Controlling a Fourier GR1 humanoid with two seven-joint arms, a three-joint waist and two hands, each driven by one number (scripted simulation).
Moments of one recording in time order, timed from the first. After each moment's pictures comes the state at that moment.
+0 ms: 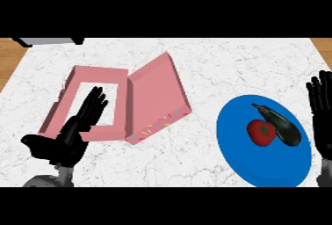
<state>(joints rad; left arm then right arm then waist) -0.06 0.29 -0.26 -1.63 0.31 0.14 0.04 -0.05 -0.43 0.00 -1.64 -0.28 -0.25 -0.12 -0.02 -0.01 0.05</state>
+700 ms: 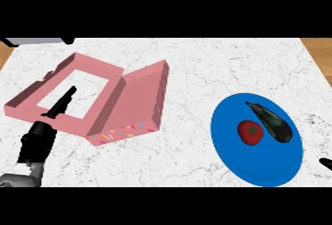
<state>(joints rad) -0.06 0.48 -0.19 -1.53 0.09 0.21 -0.02 0.13 -0.42 -0.34 -1.40 -0.41 0.03 -0.87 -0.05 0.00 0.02</state>
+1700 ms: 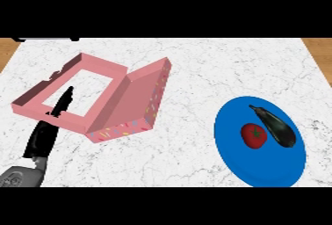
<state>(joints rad) -0.11 0.46 -0.17 -1.37 0.01 0.18 -0.07 0.61 -0.53 -0.35 -1.78 0.09 -0.02 -0.86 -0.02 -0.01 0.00</state>
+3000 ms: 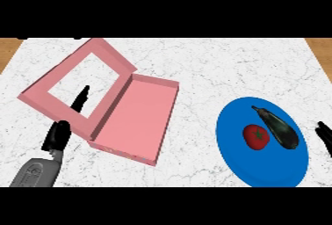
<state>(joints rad) -0.17 0.34 -0.13 -1.29 -0.10 0.09 -0.05 0.37 -0.34 -0.15 -1.94 0.58 -0.01 -0.30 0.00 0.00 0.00</state>
